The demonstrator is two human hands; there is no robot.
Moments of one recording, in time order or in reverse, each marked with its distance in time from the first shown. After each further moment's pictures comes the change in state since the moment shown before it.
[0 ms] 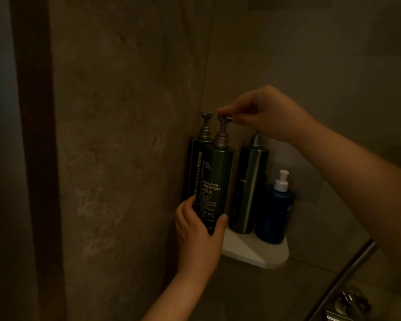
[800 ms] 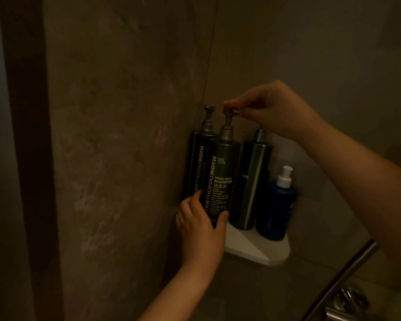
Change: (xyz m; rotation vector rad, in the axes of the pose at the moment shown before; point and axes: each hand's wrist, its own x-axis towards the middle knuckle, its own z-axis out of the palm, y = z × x) left_hand 0.005 0.002 0.005 0.132 0.016 0.030; right_hand -0.001 0.007 0.004 0.044 0.044 0.040
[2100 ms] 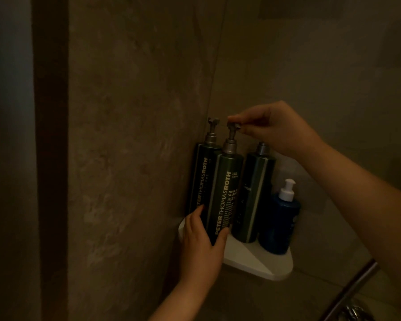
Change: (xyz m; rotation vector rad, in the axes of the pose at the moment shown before) left_hand -0.003 -0.014 0.000 -0.197 -0.089 -0.011; right_hand -0.004 0.006 0.003 0.029 0.027 -0.027
